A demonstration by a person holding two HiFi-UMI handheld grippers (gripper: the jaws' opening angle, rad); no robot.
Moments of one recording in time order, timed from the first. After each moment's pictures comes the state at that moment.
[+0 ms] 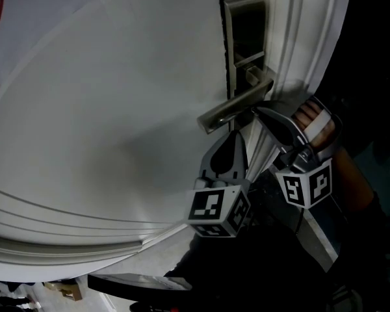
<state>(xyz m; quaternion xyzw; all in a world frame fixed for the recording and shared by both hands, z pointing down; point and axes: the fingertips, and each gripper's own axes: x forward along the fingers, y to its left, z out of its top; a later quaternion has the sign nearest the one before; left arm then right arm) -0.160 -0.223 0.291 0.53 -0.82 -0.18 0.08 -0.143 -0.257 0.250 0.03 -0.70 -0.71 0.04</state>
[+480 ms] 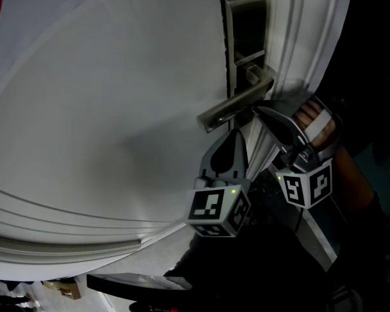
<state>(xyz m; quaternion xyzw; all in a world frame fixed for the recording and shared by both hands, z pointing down) -0.158 -0.224 0.291 0.54 -0.82 -0.18 0.07 -0.142 -0.257 0.250 0.03 -0.70 -0.71 0.04</state>
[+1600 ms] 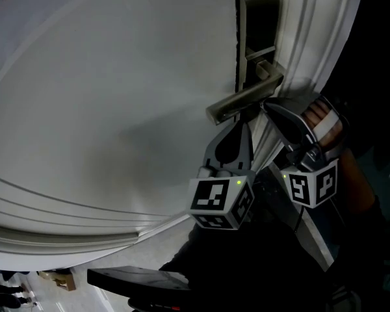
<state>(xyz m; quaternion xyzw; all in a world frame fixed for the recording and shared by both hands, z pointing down) -0.162 -0.229 0.283 0.54 -0.82 -0.18 0.07 -0.140 -0.257 0.250 0.02 -0.70 -0.71 0.04</state>
